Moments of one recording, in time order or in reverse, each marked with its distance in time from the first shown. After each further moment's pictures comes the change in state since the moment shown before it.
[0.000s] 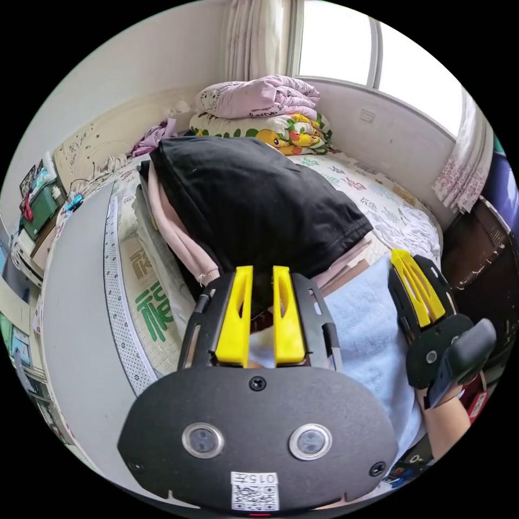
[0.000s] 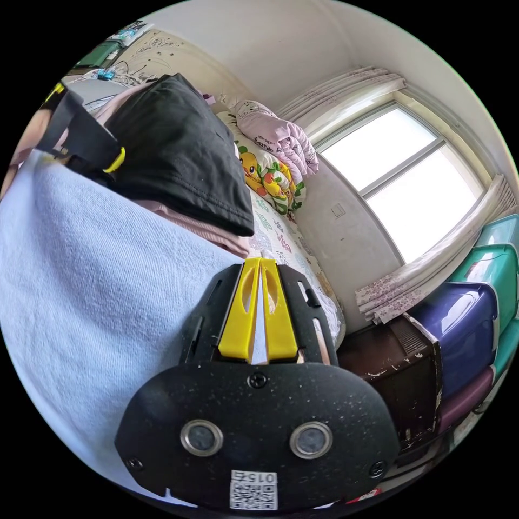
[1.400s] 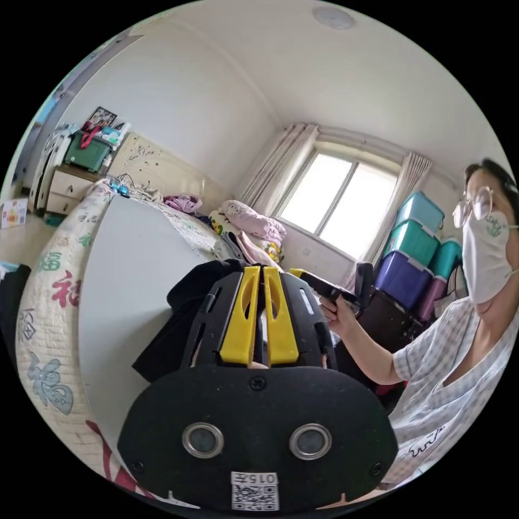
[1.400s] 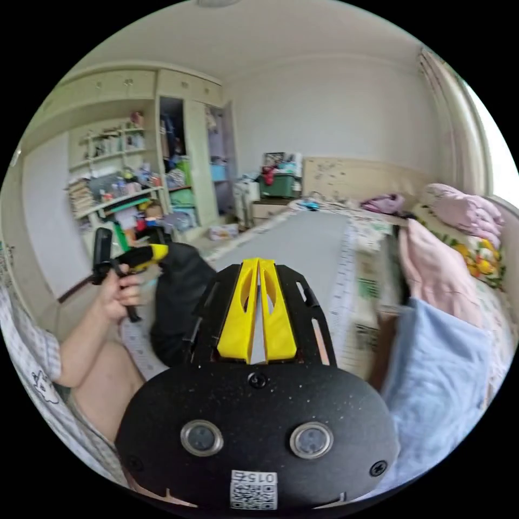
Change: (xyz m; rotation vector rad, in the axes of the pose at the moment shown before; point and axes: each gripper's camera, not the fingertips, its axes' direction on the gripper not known) left arm -0.423 0.494 -0.474 0.683 0.416 -0.278; right arm -0.077 0.092 -0.258 0.569 -1.352 0.001
